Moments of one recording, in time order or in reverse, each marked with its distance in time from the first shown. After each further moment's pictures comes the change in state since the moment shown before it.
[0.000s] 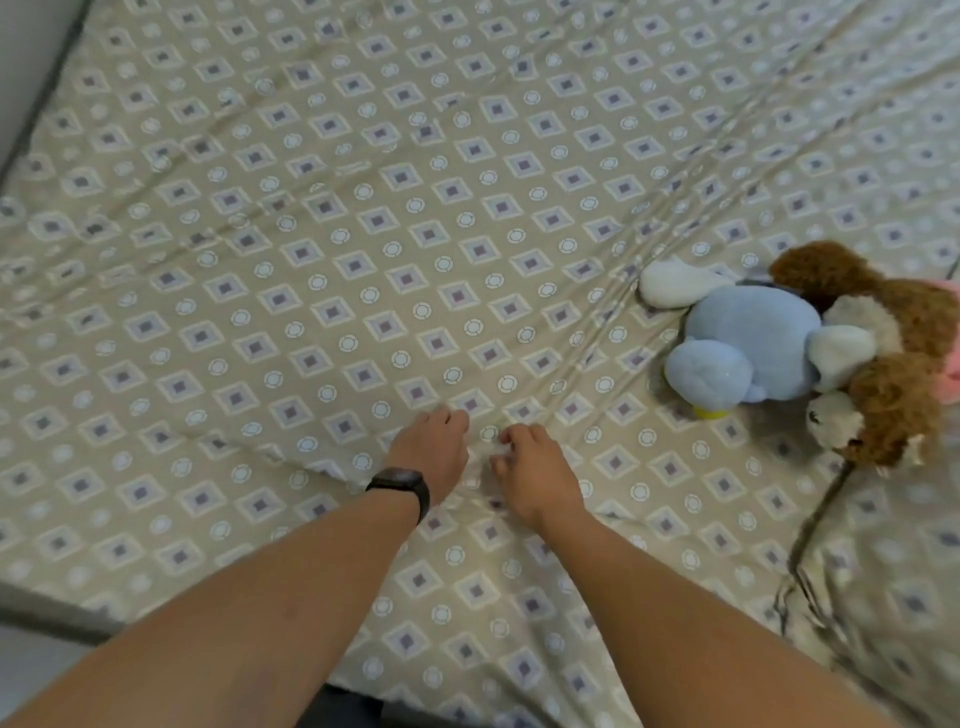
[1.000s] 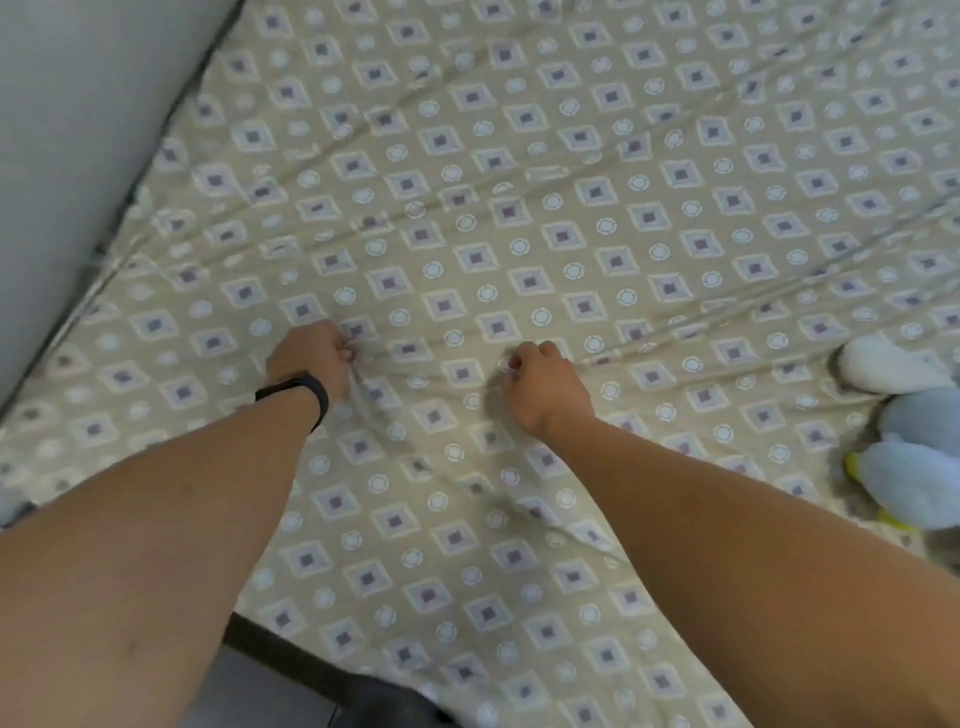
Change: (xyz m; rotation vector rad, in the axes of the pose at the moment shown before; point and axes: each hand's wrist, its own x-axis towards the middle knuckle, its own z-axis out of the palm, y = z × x) left_hand 0.013 -0.323 -0.100 -0.217 0.194 -0.682; right_hand 0.135 -0.218 0.043 -0.210 -0.081 -0.075
